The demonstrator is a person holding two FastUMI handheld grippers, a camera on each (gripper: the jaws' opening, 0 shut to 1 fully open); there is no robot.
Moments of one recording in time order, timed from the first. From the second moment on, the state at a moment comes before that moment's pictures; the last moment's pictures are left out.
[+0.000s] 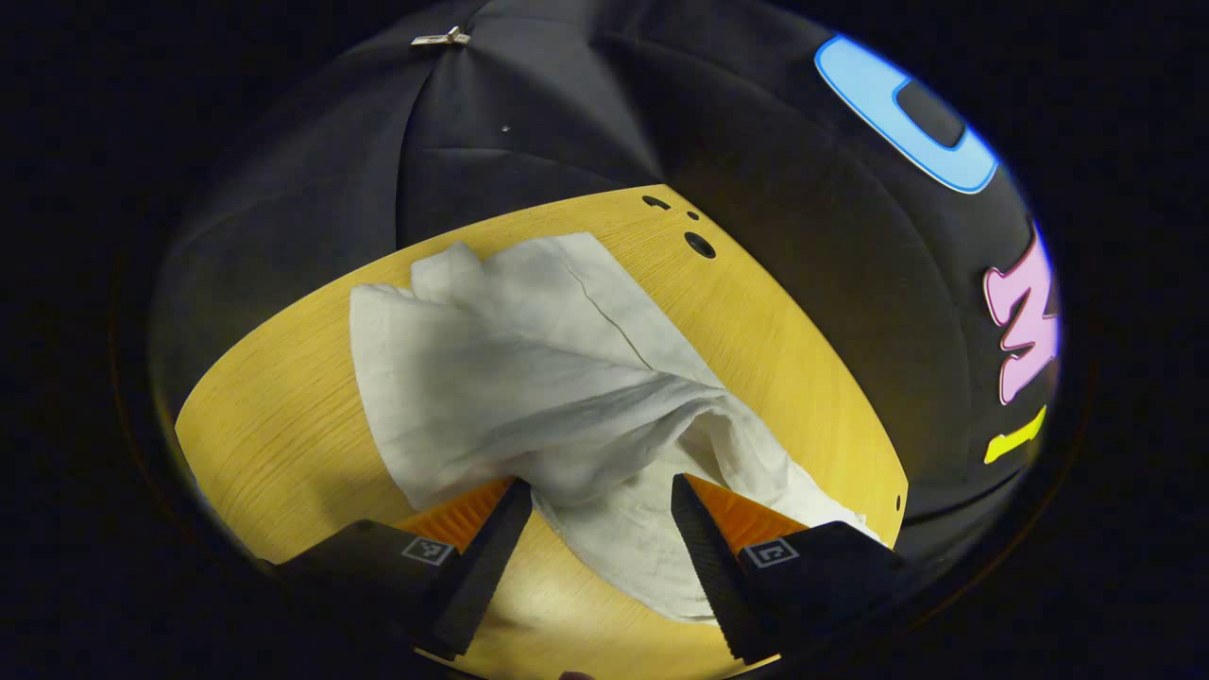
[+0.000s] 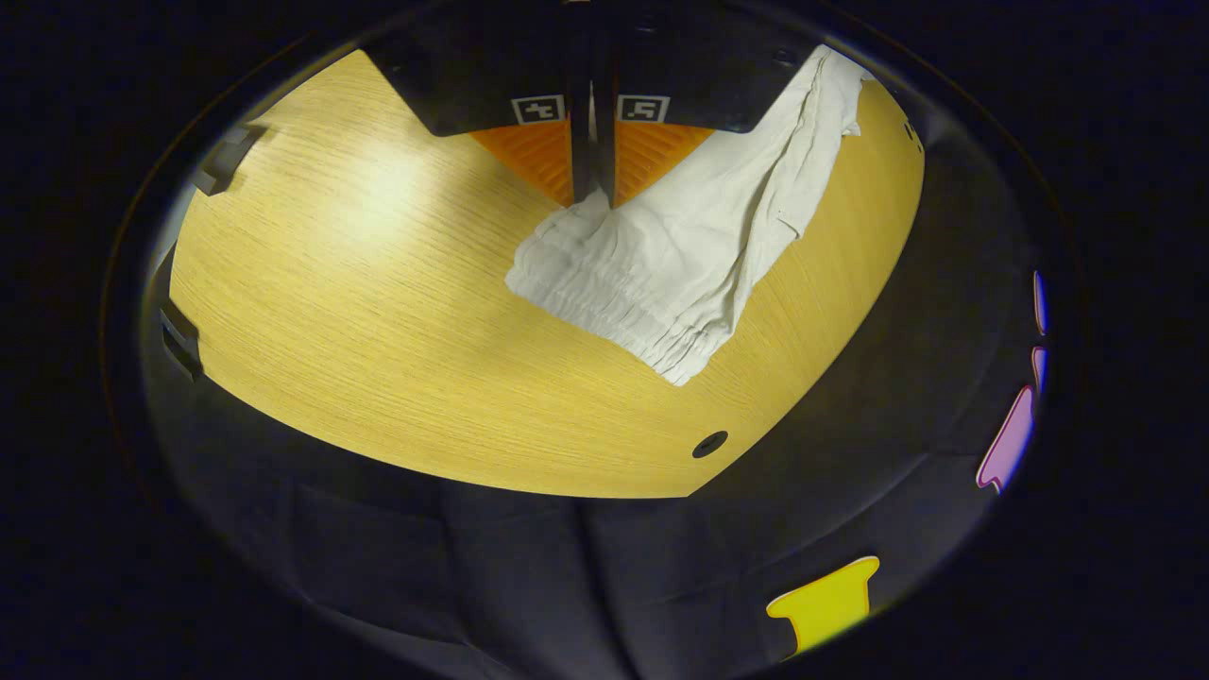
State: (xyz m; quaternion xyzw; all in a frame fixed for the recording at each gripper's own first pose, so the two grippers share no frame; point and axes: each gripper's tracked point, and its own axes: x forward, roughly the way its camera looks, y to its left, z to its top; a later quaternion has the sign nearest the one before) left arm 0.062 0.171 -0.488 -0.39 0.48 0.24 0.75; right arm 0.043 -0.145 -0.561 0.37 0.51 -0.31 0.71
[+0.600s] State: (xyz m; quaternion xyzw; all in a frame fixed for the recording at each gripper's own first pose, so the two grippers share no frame) left arm 0.062 0.176 -0.509 -0.35 0.51 0.25 0.74; right arm 0.044 -0.146 -0.556 0.35 0.50 -0.28 0.74
